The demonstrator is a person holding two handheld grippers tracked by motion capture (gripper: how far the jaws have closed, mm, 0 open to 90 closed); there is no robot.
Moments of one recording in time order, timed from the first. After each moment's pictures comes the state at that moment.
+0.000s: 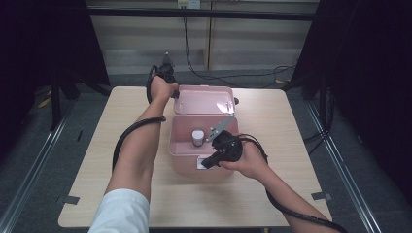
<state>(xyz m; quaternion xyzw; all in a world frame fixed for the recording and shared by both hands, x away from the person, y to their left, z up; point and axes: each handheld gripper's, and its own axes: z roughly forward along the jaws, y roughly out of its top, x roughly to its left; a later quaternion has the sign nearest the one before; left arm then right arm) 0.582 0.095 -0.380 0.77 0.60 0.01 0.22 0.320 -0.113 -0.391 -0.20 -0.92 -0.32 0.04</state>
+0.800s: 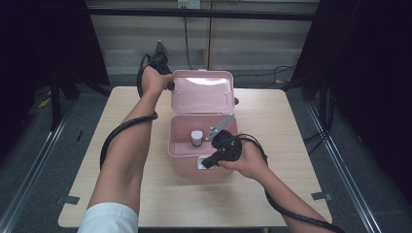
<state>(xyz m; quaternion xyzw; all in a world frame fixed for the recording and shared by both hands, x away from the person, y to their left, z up) 0.557 0.108 -0.325 0.77 0.59 0.03 0.24 0.320 -0.111 -0.389 -0.22 -0.92 -0.31 0.05</state>
